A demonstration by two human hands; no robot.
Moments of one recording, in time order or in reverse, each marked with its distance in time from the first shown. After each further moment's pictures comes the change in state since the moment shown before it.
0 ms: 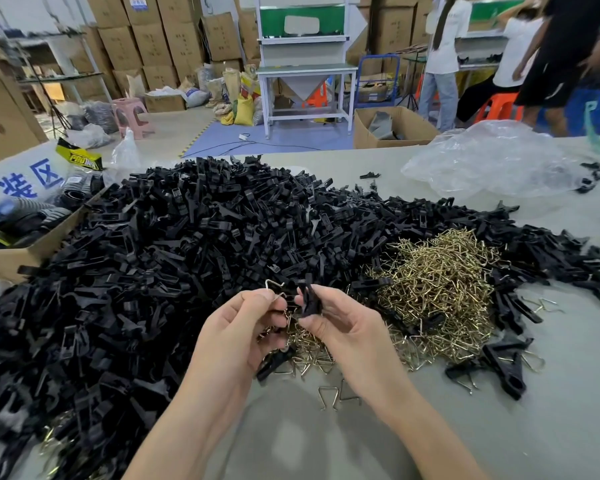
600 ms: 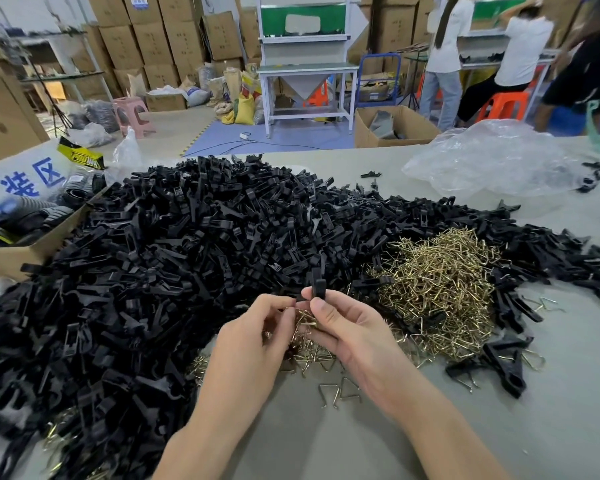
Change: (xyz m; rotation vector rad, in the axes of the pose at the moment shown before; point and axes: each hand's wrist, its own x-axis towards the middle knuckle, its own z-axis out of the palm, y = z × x) left_hand -0.004 -0.023 -0.008 0.949 0.025 0.488; right_hand 0.007 0.000 -0.001 0.598 -0.011 0.286
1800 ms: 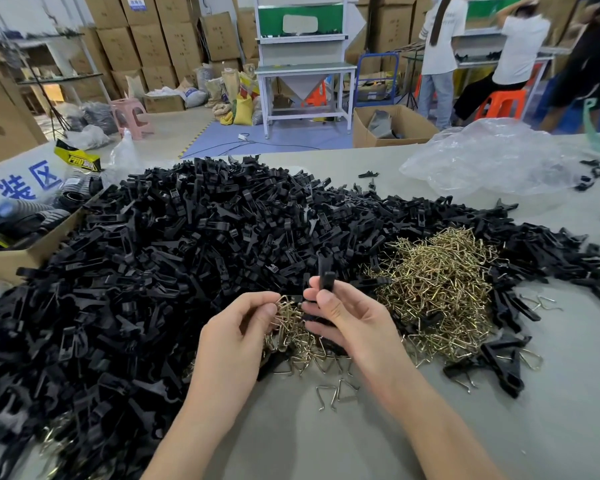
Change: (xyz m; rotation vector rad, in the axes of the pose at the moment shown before) left_hand 0.007 -0.007 -0.006 -0.189 0.046 -0.188; right_hand -0.004 -0.009 0.000 -0.197 0.120 -0.110
